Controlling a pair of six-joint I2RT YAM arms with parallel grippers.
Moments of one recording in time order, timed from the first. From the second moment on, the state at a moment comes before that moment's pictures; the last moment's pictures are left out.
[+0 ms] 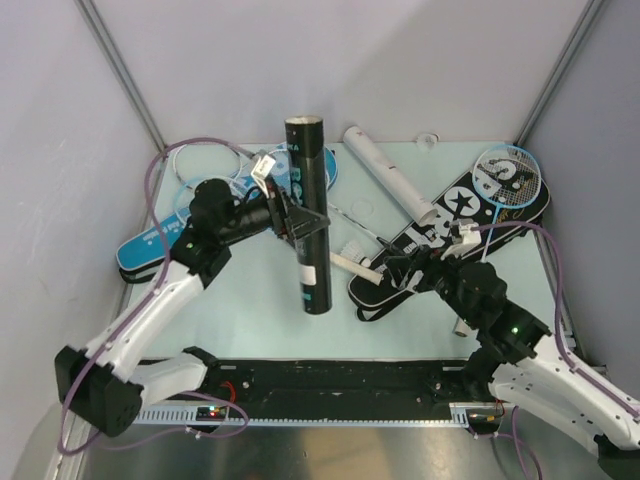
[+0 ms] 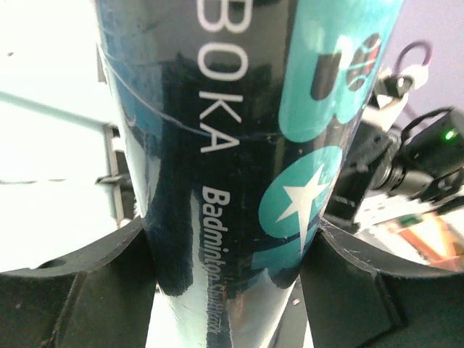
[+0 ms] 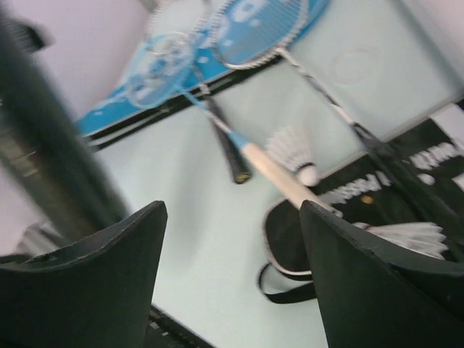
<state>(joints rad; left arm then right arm) -0.47 1.13 0.97 0.16 0.71 -0.60 0.83 0.55 0.60 -0.19 0.25 0.58</state>
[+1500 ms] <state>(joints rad) -0.53 0.61 0.77 -0.39 0.41 -0.09 0.52 2.11 1.52 -0.22 0.41 0.71</state>
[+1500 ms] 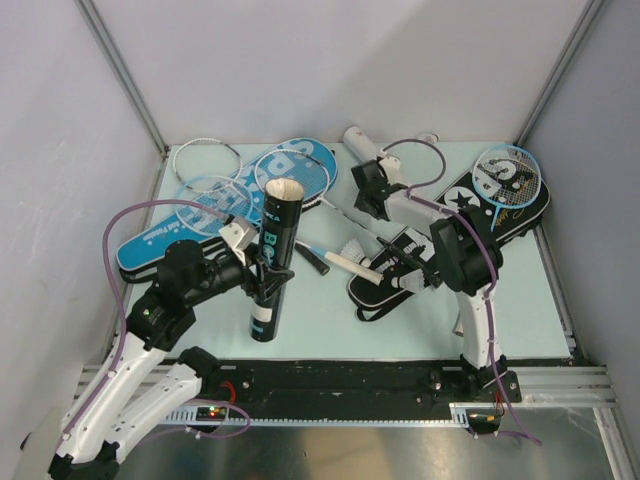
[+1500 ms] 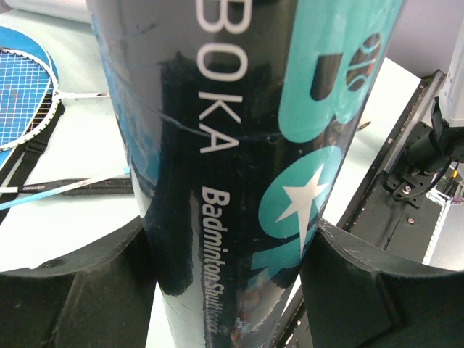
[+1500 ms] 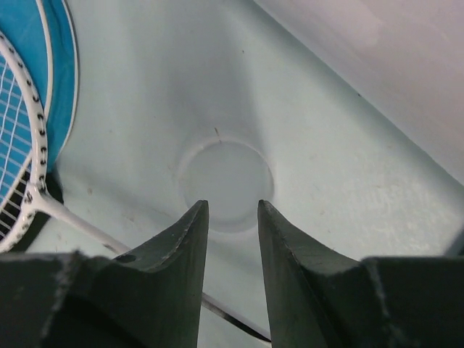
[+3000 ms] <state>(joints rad) -0.54 0.56 0.76 -0.39 0.40 -0.09 0.50 2.23 1.70 -0.52 0.48 0.94</state>
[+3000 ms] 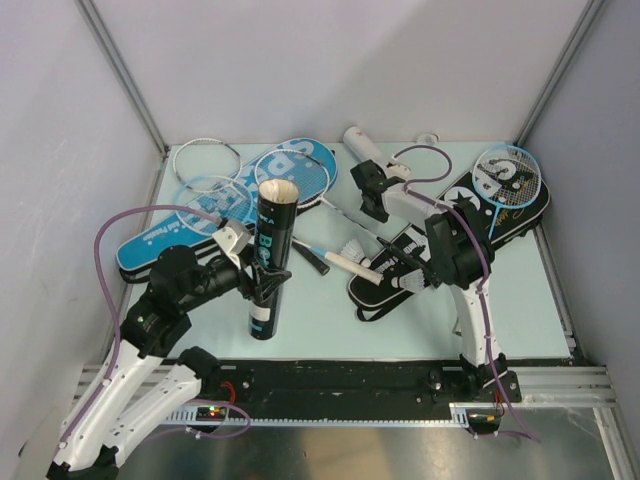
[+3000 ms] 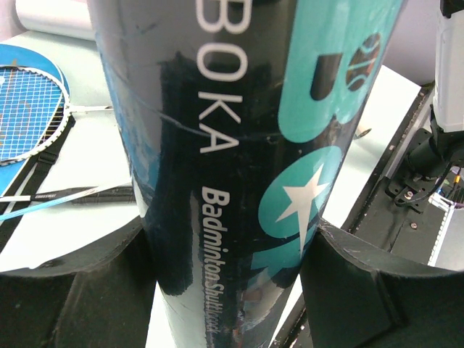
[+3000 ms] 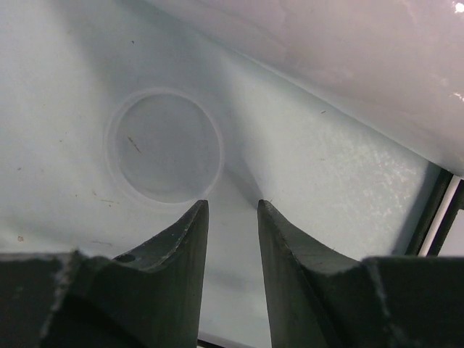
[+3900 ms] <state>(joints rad) -0.54 0.56 0.76 -0.39 0.40 -0.08 0.48 2.21 1.74 -0.54 0.46 1.01</state>
